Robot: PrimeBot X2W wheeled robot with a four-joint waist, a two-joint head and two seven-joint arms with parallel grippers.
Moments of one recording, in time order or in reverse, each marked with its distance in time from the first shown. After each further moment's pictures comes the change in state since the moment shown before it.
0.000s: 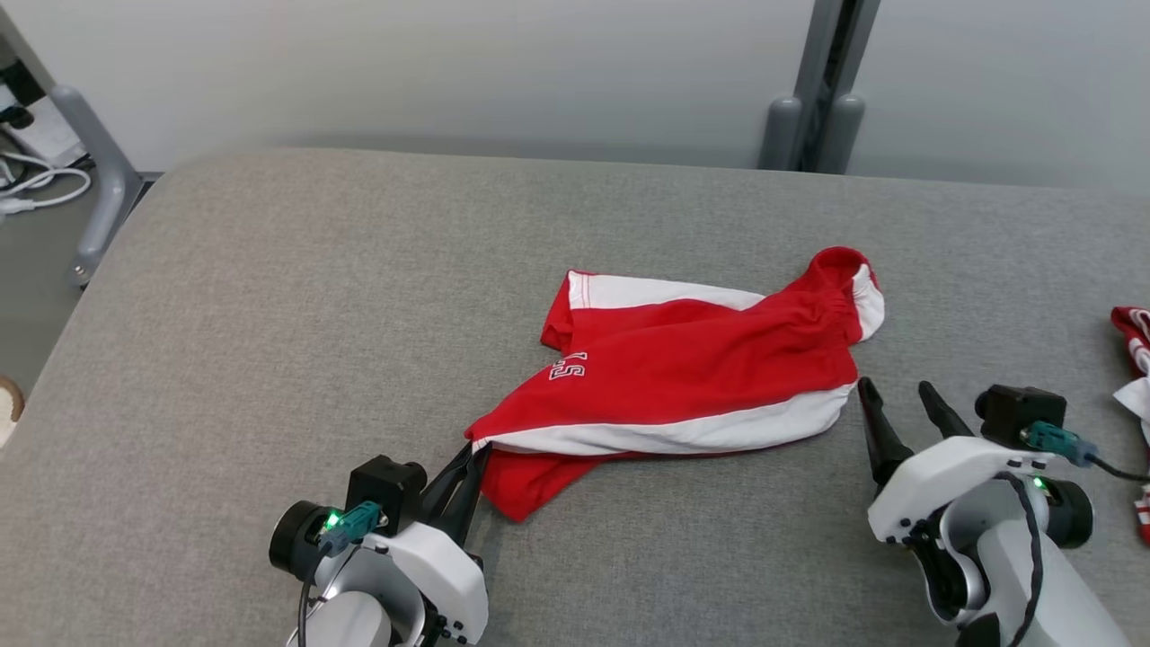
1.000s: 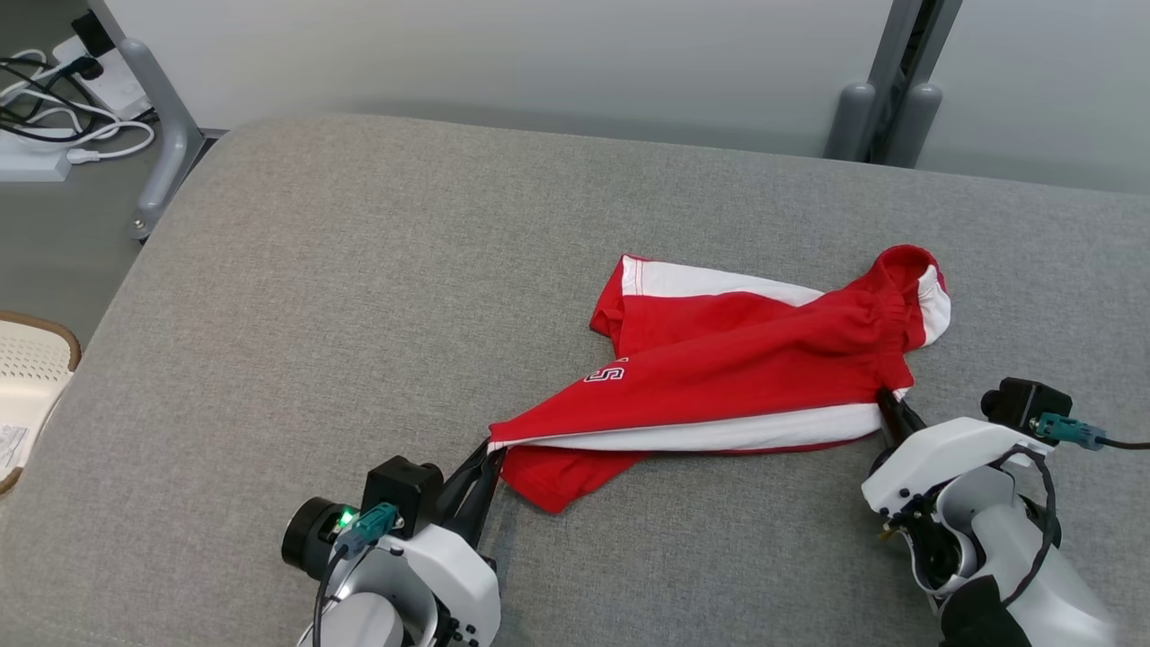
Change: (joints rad) left arm 0.001 0.004 -0.035 -0.044 0.002 0.026 0.009; right arm -0.154 0.019 0.036 0.282 0.304 0.000 0.019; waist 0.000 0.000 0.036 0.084
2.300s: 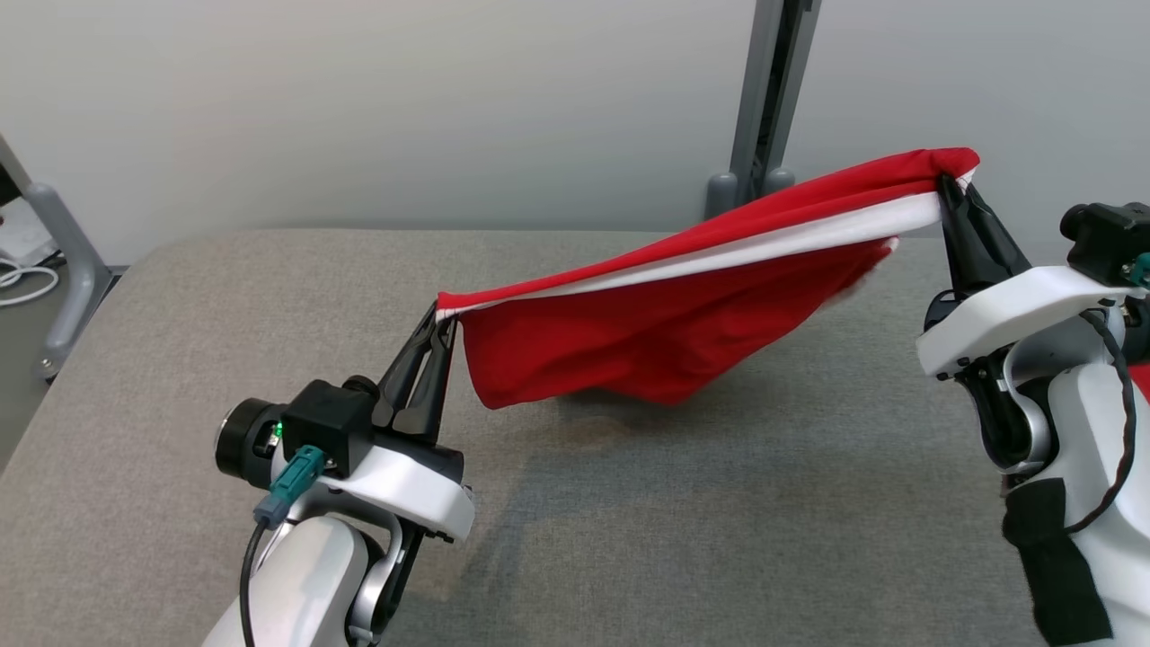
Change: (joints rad) left arm -0.051 0.064 0.073 -0.252 0.014 0.120 -0.068; right arm -0.049 -0.113 -0.002 -0.476 -0.250 0.000 0.034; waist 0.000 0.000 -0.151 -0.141
